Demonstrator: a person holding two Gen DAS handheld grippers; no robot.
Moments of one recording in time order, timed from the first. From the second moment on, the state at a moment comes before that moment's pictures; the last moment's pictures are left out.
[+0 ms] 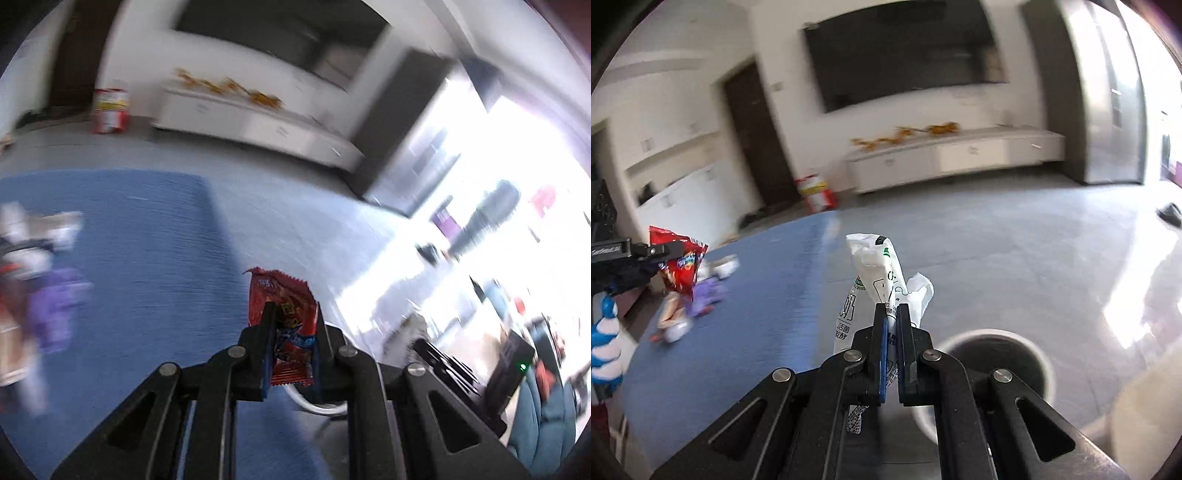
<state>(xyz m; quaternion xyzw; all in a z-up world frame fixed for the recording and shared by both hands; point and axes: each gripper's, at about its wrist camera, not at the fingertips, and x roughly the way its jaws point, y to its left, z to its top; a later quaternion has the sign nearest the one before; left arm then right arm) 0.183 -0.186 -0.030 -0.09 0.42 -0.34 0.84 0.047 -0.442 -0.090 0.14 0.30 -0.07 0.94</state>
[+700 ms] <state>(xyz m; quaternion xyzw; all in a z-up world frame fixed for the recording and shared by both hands) 0.213 -0.437 -0.149 -0.01 0.52 -0.37 0.77 0.088 -0.518 -0.157 0.14 0.38 -0.16 0.90</state>
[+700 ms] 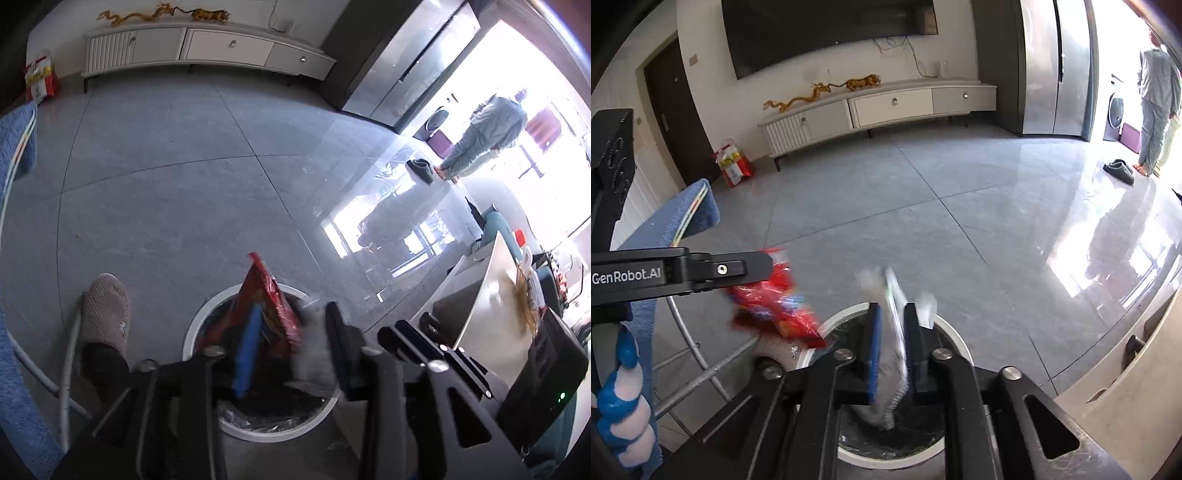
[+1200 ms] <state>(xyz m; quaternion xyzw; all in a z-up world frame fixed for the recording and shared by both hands) 0.188 -0.404 -0.094 -0.01 0.44 -0.41 0.80 0.074 -0.513 -0.123 0.14 0.34 -0.19 0.91</state>
